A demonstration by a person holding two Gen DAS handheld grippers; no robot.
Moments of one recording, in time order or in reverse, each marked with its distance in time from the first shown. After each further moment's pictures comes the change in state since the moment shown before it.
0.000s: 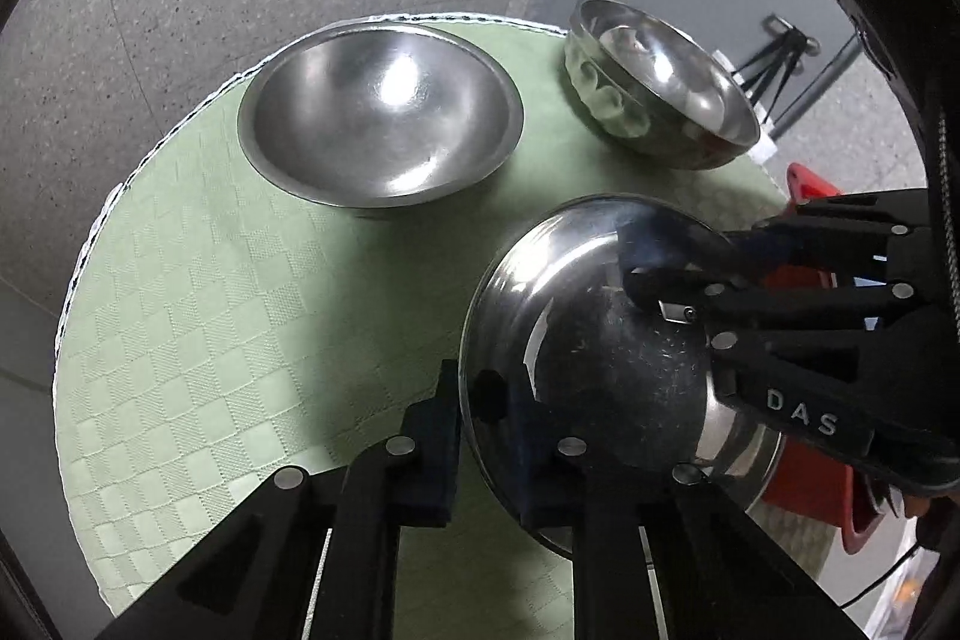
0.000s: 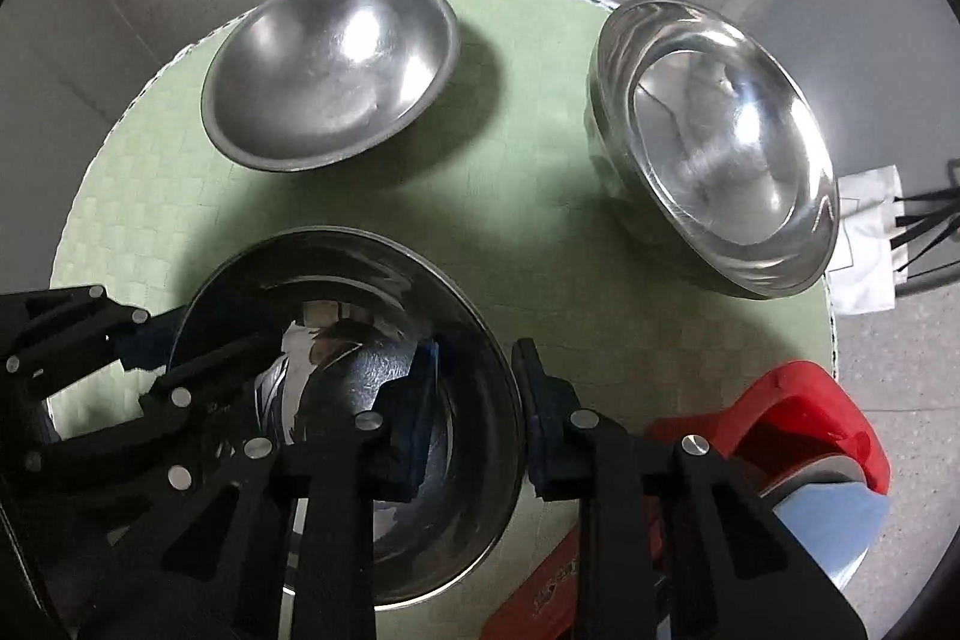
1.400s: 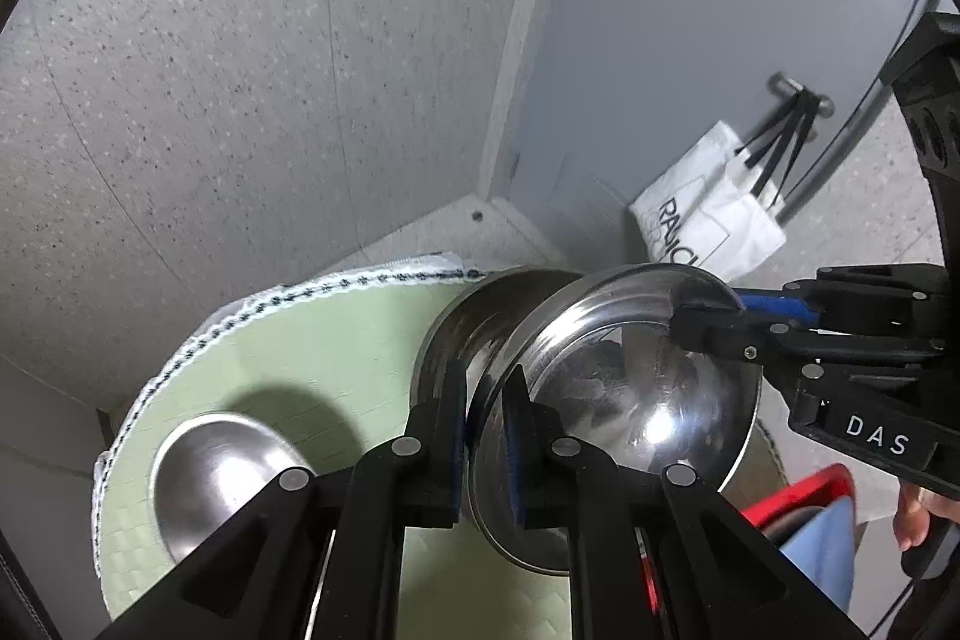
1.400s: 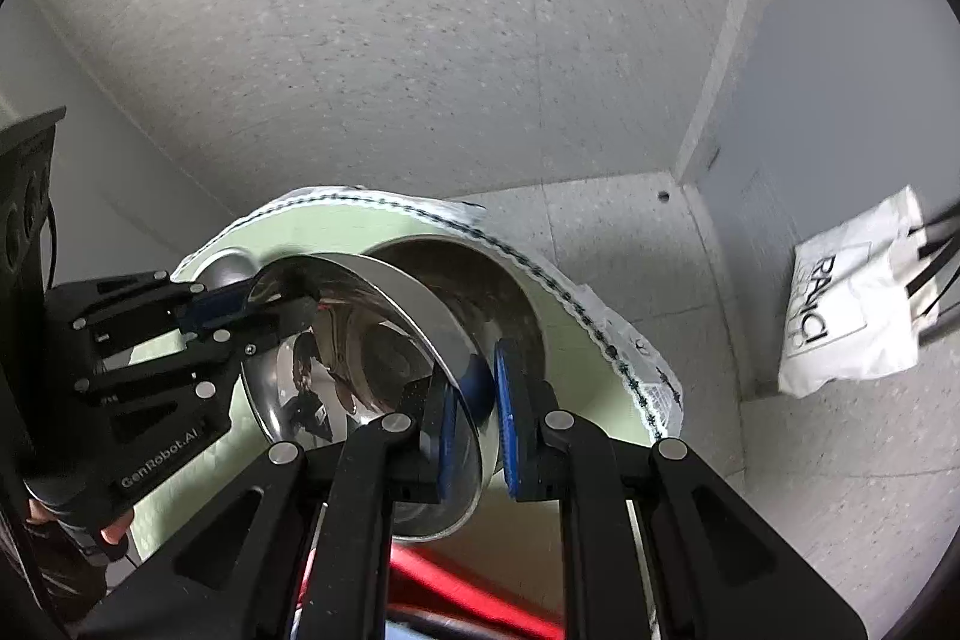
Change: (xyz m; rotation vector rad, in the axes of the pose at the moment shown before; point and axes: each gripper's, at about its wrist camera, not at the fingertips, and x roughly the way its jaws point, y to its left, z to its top) left arm 0.005 -0.108 0.174 0.048 -0.107 0.087; right arm -0.064 -0.195 0.041 0.118 -0.222 0.219
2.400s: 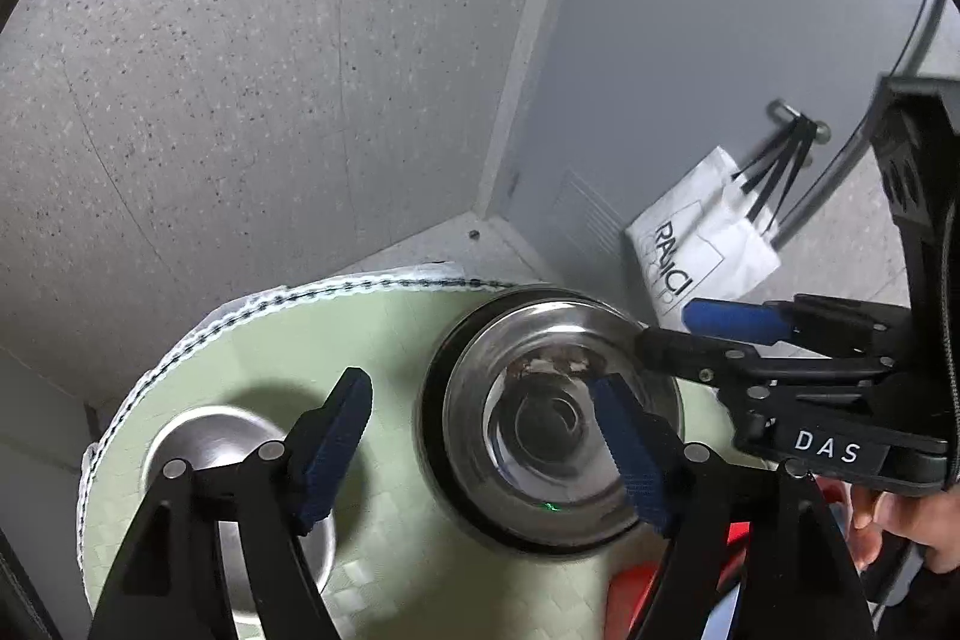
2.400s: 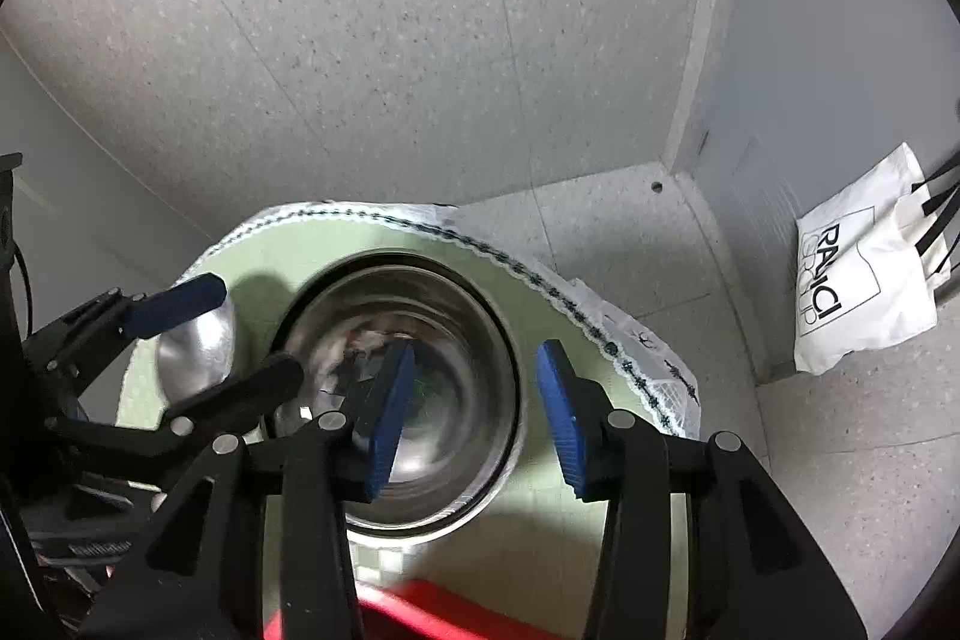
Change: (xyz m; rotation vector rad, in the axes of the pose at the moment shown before) left arm -0.004 0.013 0.000 -0.044 -0.070 -0.028; right arm 0.014 -0.007 -0.010 0.077 -0.053 -0.005
